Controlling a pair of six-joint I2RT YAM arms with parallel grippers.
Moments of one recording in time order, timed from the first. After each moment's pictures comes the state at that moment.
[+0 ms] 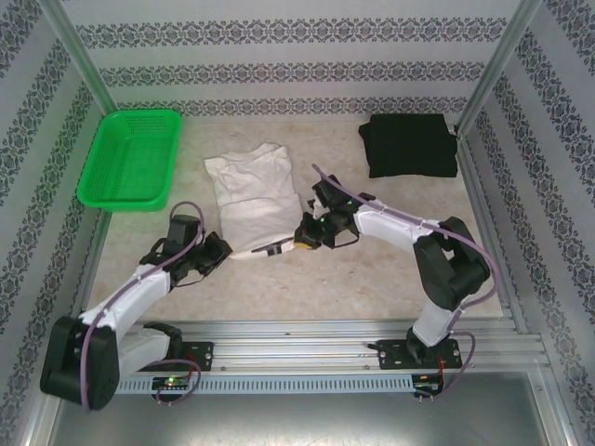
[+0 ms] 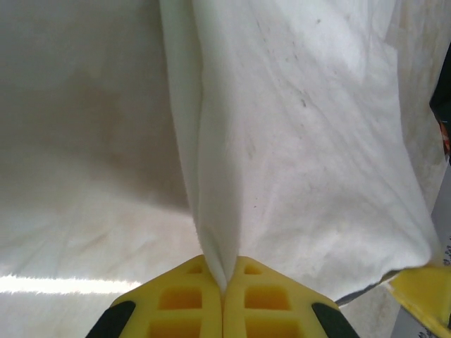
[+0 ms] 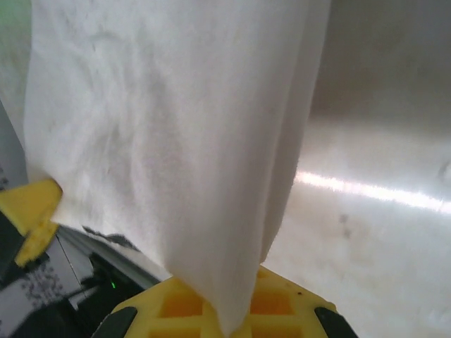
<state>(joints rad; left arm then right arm) -0.21 1.04 0.48 -0.30 0.35 -0.97 0.61 1.71 1.10 -0.51 -0.56 0.87</state>
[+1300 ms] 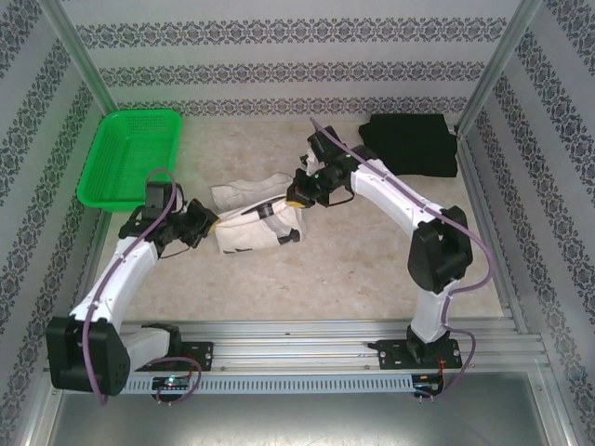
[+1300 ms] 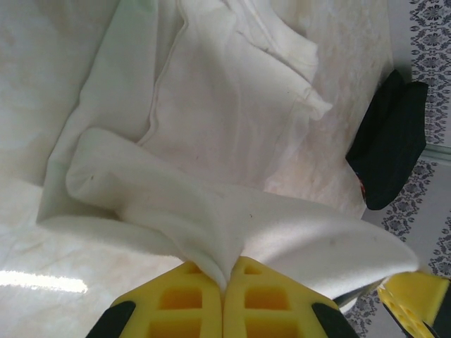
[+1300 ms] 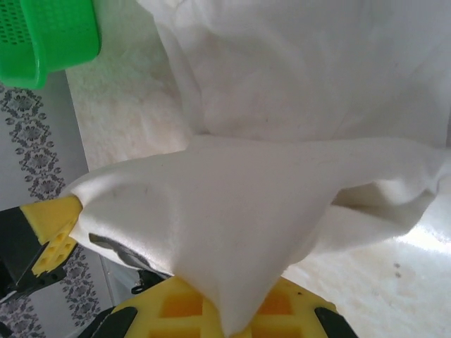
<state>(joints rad) -0.04 1.17 0.84 -0.53 0.45 -1.02 0.52 1.90 1.69 -0.86 -0.57 0.75</state>
